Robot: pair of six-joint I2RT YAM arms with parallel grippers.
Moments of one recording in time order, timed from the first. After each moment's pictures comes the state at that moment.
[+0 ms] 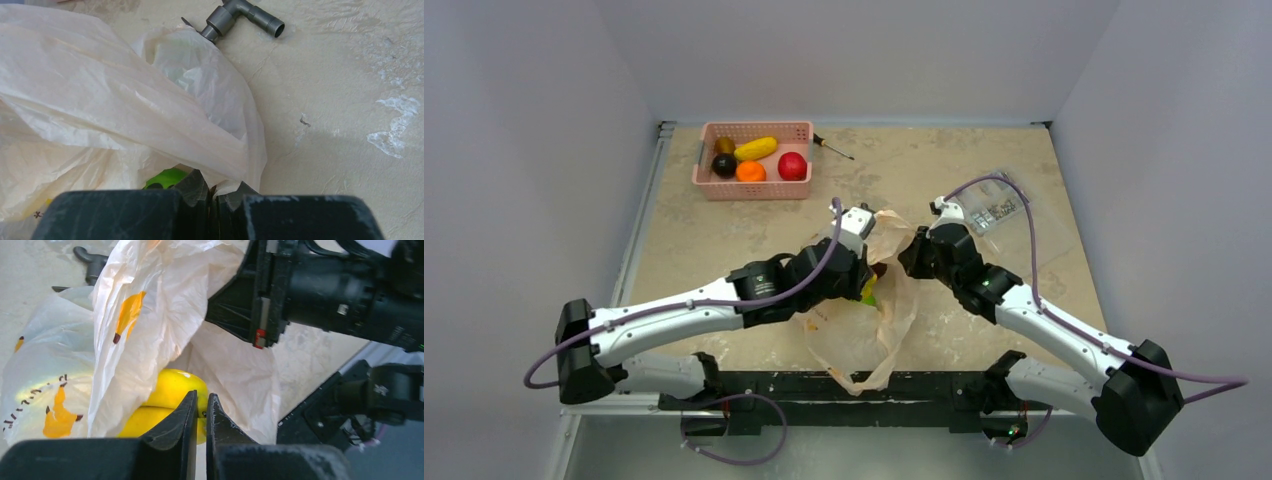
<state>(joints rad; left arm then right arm) -1.18 1.27 1.08 -0.38 -0.41 -0.52 0.67 1.04 0.65 -0.16 0.16 0.64</state>
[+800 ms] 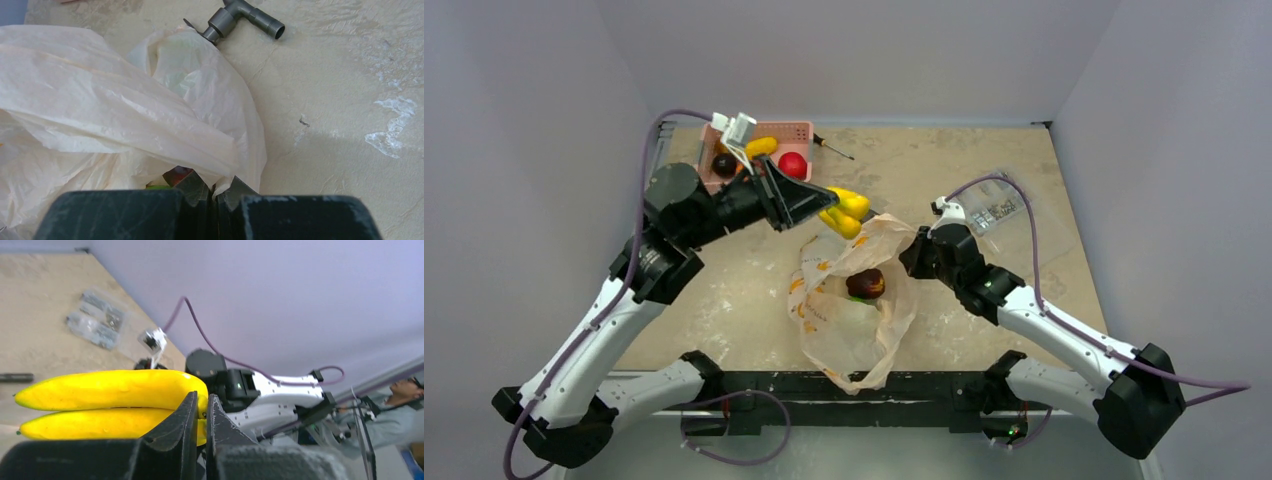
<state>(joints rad) -0.72 0.96 1.26 -0.26 0.39 -0.76 0.67 1.03 0.65 -0.17 0.16 0.63</state>
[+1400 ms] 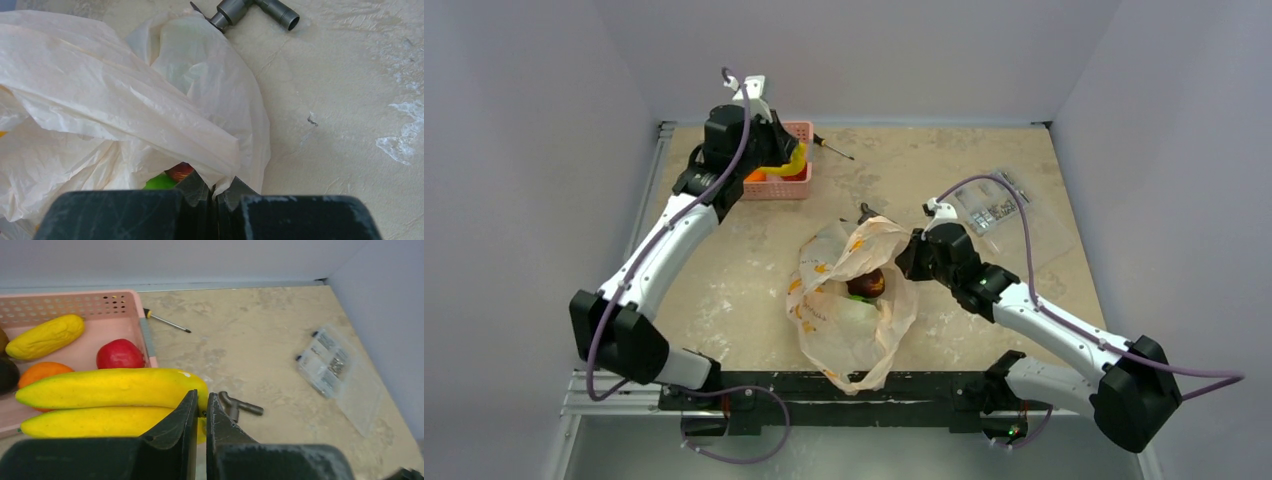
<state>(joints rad) -0.36 1.38 1.39 -0.27 0.08 -0.35 0.67 1.07 0.65 -0.16 0.11 0.59</state>
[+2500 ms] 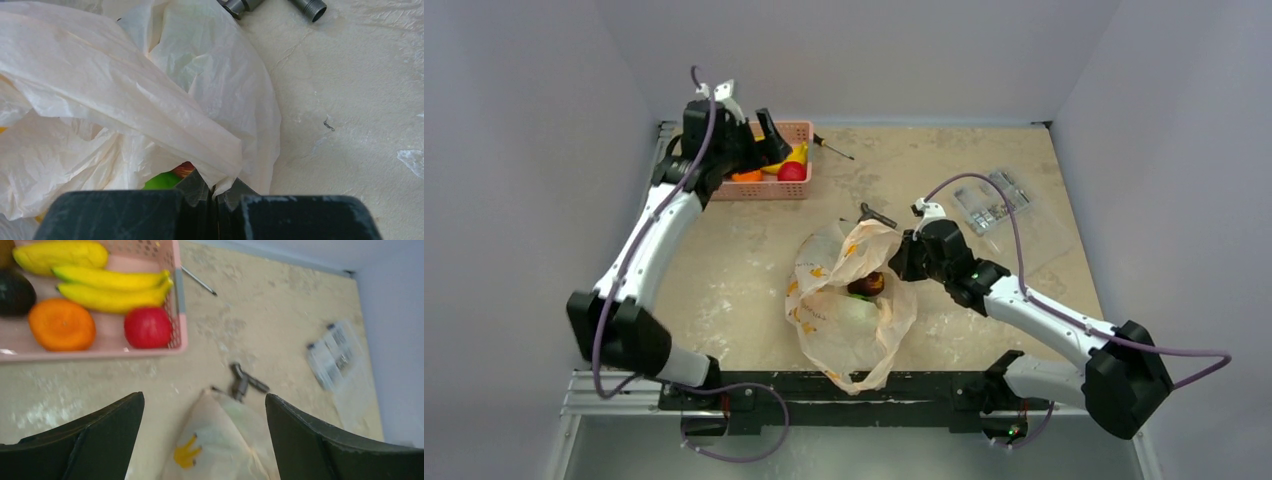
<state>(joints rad) -0.21 1.58 1.54 -0.46 0.09 -0.44 0.66 1.16 0.66 -0.12 0.03 0.53</state>
